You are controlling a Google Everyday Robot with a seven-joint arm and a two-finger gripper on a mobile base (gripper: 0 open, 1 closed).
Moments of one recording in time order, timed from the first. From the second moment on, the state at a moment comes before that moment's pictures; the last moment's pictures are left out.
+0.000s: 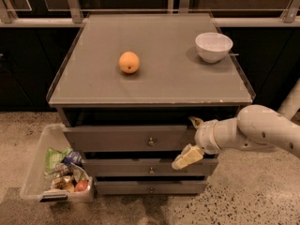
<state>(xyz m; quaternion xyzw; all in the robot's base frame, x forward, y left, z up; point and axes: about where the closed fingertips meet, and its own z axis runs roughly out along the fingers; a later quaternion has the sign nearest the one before) 0.519 -0.126 0.661 -0.50 0.77 0.18 0.35</state>
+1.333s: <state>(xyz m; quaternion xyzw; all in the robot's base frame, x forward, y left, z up) 0.504 -0.118 0.658 -0.49 0.78 0.25 0.30</state>
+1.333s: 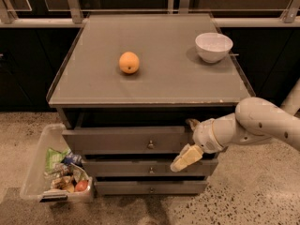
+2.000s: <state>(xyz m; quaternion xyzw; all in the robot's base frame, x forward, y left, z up) 0.496 -0.118 0.666 -0.49 0.78 0.26 0.29</state>
